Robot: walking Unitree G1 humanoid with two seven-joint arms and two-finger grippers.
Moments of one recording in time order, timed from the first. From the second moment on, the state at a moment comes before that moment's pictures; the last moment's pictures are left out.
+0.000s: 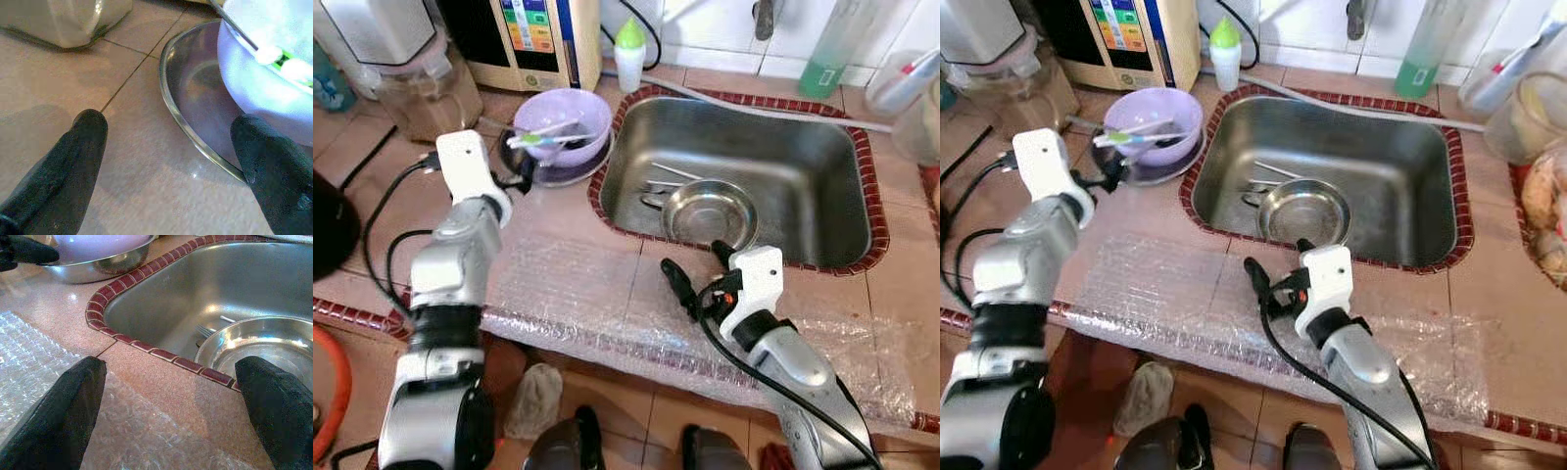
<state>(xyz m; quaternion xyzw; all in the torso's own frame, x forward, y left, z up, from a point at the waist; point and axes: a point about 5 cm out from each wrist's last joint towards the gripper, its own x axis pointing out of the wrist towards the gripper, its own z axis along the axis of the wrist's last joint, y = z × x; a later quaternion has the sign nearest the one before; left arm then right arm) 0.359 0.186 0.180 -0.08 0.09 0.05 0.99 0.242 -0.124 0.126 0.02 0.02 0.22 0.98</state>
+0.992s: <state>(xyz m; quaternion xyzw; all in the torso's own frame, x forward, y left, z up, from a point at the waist) 0.300 0.179 0.173 -0.07 0.15 0.01 0.99 0.241 -0.105 0.142 0.08 0.00 0.39 0.92</state>
